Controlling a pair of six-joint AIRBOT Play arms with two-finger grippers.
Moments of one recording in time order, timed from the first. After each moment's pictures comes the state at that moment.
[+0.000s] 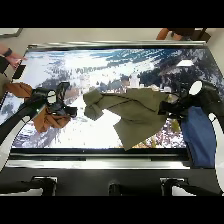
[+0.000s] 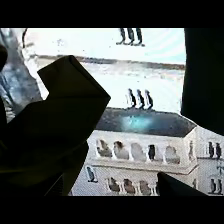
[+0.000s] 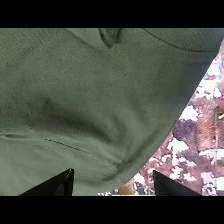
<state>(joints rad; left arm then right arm) -0.24 -1.47 1.23 1.60 -1.16 -1.68 -0.09 -1.39 1.26 -1.35 1.33 1.64</state>
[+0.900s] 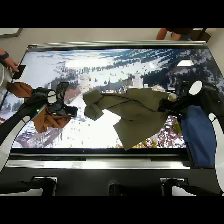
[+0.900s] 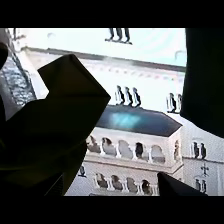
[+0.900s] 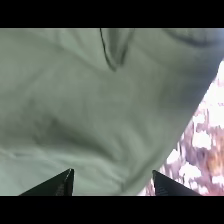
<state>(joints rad) -0.24 -1.47 1.23 1.59 -1.16 -1.71 -0.09 -1.39 1.26 -1.34 1.24 1.64</state>
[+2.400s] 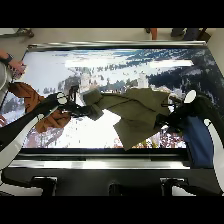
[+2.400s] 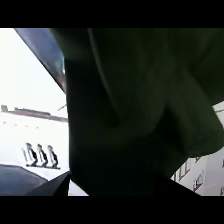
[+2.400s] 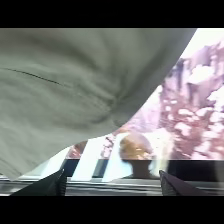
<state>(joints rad) -0.26 -1.65 1.23 1.17 -0.93 -1.60 -0.09 -1.39 1.10 -1.30 1.45 1.64</state>
